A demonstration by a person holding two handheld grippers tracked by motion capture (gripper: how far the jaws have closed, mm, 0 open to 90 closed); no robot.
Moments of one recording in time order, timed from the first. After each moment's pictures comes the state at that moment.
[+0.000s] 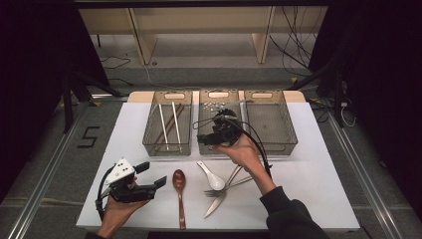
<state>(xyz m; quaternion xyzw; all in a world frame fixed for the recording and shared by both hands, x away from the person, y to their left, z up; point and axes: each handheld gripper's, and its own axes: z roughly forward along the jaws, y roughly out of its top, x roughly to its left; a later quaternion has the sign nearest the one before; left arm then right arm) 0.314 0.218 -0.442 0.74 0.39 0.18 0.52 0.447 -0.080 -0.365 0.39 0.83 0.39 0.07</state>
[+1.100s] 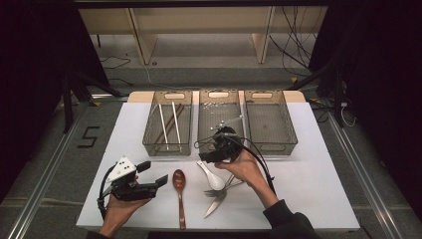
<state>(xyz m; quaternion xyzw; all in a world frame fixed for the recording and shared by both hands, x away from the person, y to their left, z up) 0.318 0.215 -0.441 0.74 0.40 0.17 0.52 0.426 -0.082 -0.405 0.38 0.85 0.35 0.04</state>
